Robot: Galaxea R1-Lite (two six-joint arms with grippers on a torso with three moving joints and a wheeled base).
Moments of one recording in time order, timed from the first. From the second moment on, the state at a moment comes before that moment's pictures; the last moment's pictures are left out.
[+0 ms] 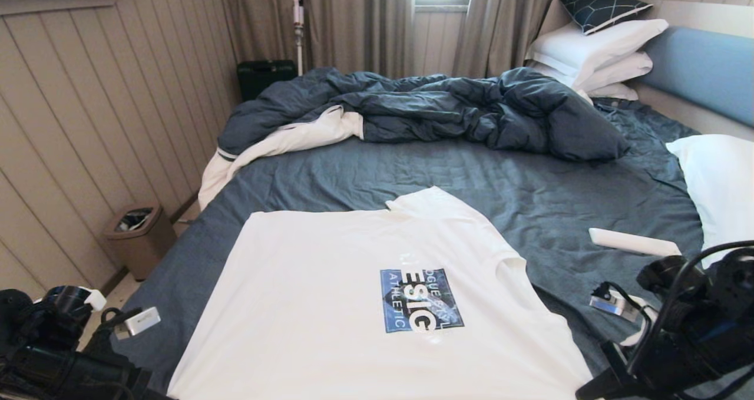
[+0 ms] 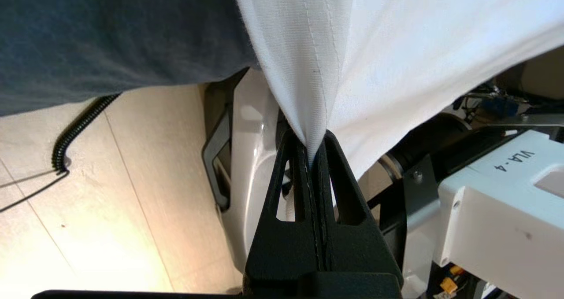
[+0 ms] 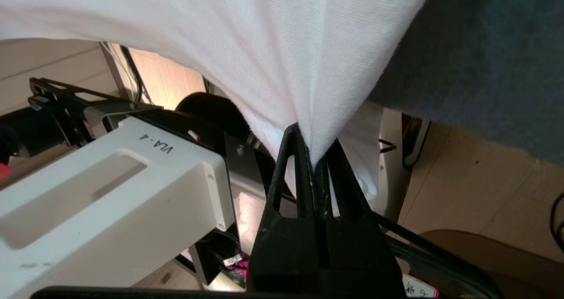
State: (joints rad) left arm 0.23 1.86 -0.55 0.19 -0.57 0.36; right arm -0.12 1.75 -0.73 0.49 0.58 -0.07
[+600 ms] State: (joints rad) left arm 0.23 1.82 -0.48 0.19 -0.57 0.37; right arm -0.12 1.72 -0.64 0.49 0.57 -0.12
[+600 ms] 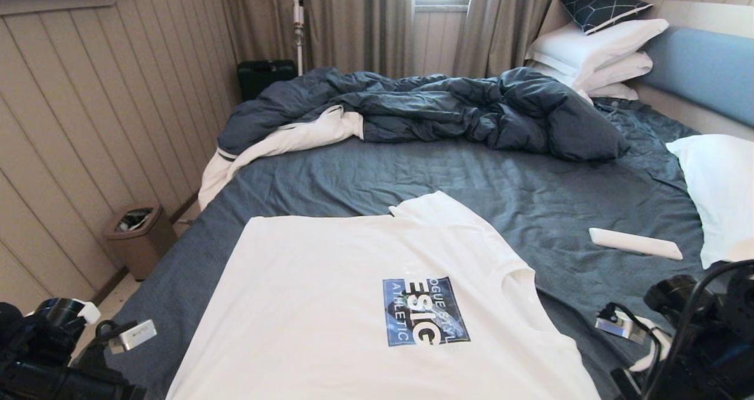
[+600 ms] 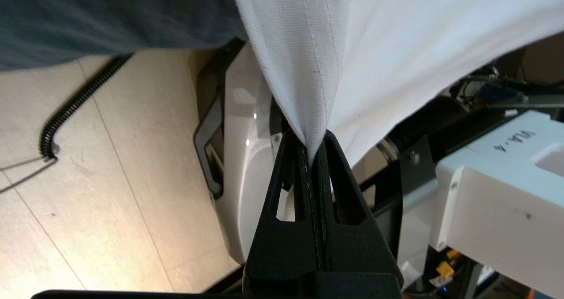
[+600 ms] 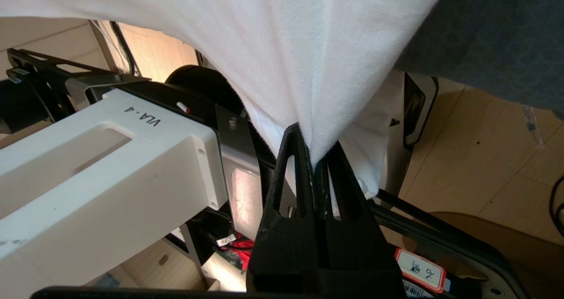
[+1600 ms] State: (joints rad) left arm 0.24 1.66 -0.96 0.62 -0.73 0.31; right arm -0.13 1.58 -0.92 0.49 0.60 -0.02
